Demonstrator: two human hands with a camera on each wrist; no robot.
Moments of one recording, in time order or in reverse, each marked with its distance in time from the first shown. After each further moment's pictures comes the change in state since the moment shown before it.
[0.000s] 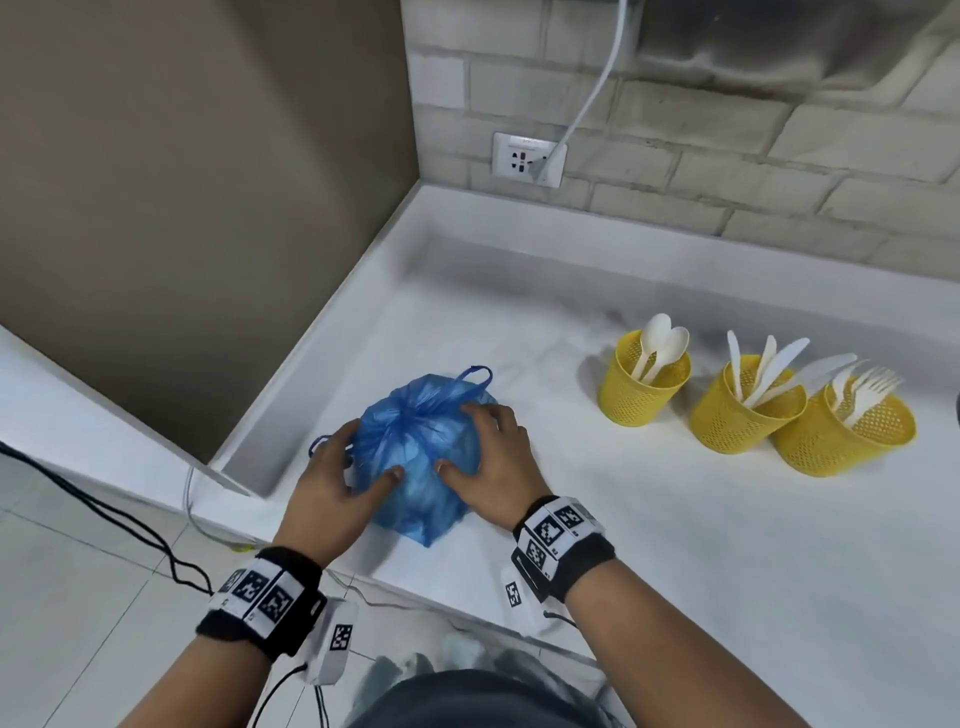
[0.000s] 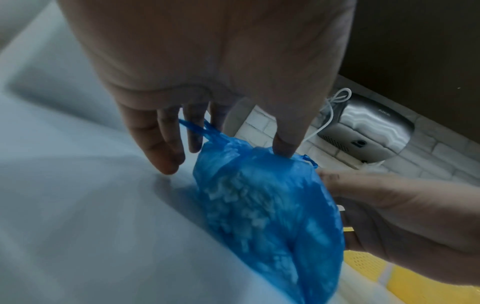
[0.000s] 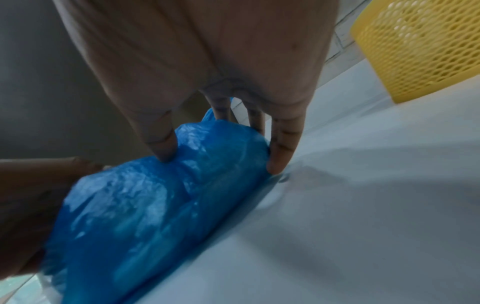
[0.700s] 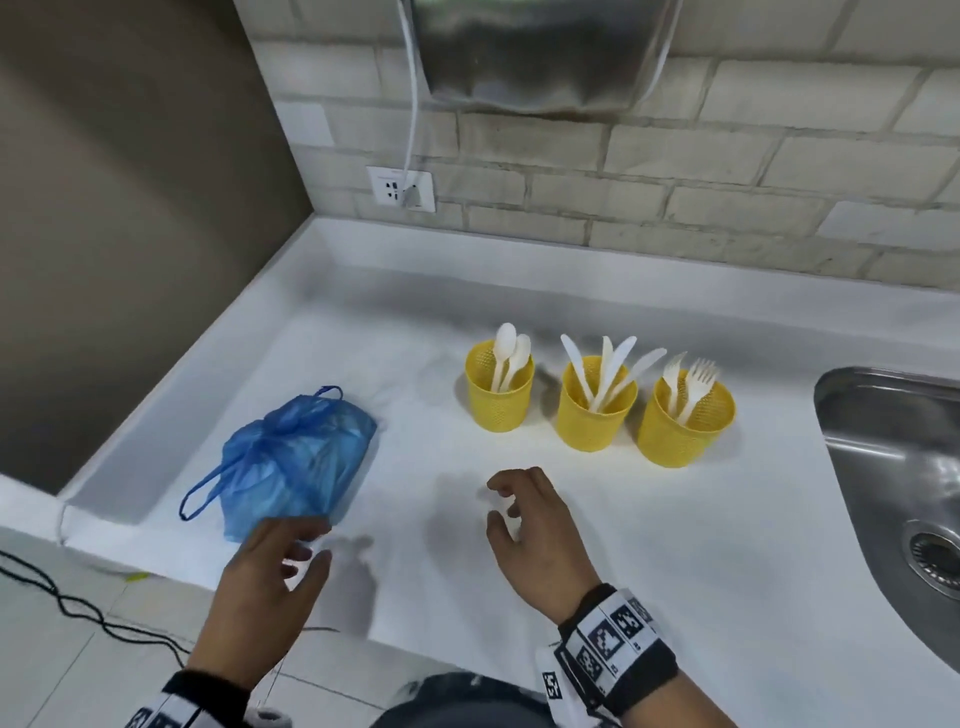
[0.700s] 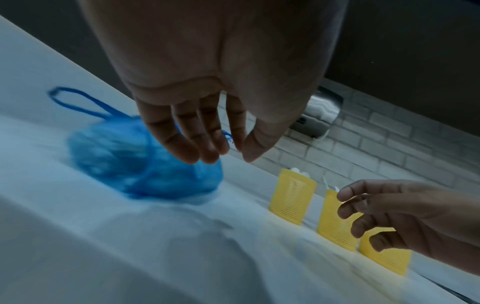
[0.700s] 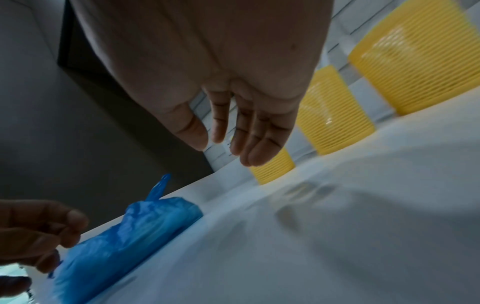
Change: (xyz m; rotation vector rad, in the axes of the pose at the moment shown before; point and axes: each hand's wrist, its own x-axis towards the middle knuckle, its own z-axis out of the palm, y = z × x) left_hand -0.101 0.077 0.092 0.197 0.071 0.217; right_hand -0.127 0.132 -0.138 0.117 0.188 -0.082
